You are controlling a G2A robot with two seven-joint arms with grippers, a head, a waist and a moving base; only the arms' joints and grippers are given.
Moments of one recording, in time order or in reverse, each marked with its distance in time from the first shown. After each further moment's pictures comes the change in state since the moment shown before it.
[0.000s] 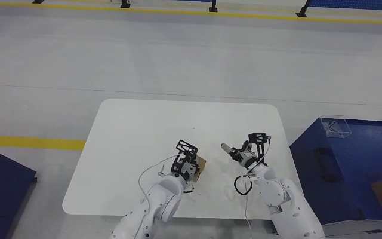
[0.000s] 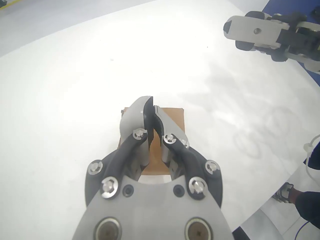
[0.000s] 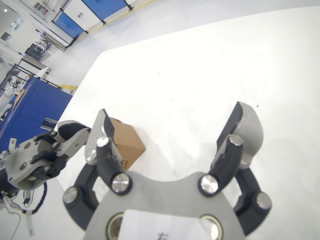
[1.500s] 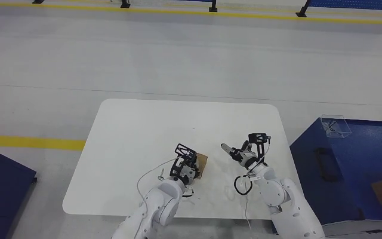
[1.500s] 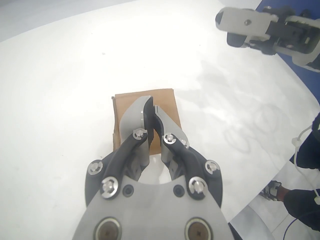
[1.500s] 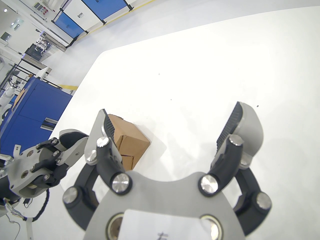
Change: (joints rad) left arm 0.048 -0.020 -0.051 0.007 -0.005 -0.045 -0.005; right arm 0.000 0.000 0.000 0.000 0.000 0.000 0.000
